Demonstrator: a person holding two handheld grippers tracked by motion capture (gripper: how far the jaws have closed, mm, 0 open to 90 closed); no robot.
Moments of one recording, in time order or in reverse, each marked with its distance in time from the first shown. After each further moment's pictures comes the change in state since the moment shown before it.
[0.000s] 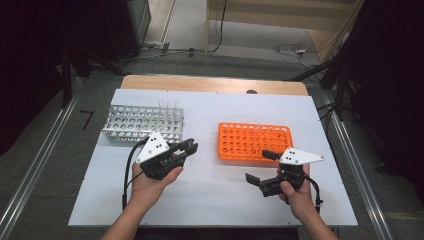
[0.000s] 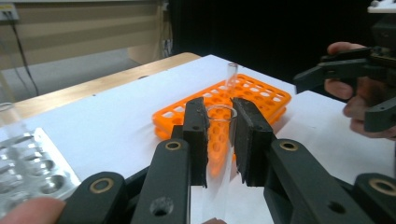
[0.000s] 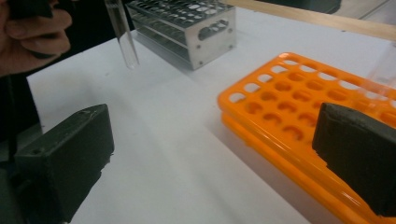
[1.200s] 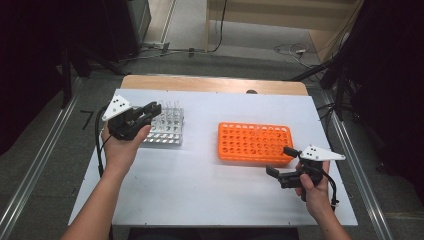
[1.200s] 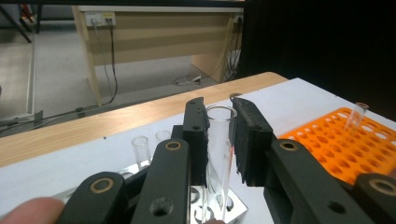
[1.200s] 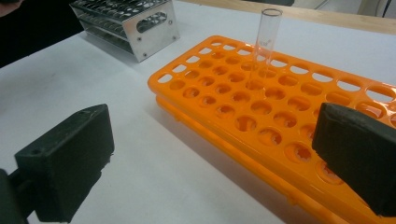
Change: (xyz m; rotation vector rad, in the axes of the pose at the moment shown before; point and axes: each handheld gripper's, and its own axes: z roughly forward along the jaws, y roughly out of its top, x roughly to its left) left arm 0.103 0.030 -0.014 -0.031 0.244 -0.078; right arm -0.043 -0.019 -0.024 -0.010 -0.115 0.072
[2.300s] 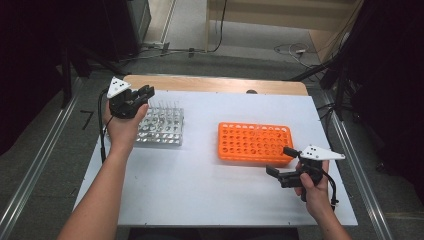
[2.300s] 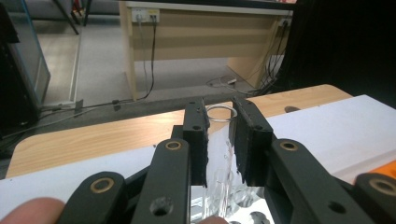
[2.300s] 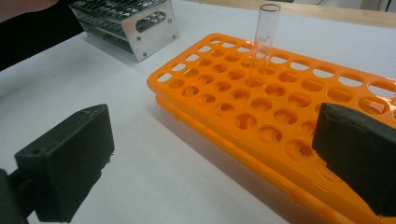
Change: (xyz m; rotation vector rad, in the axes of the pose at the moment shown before) left arm 0.049 0.002 0.045 -0.001 0.147 -0.074; right arm -0.002 -0.001 0.002 0.006 0.006 0.020
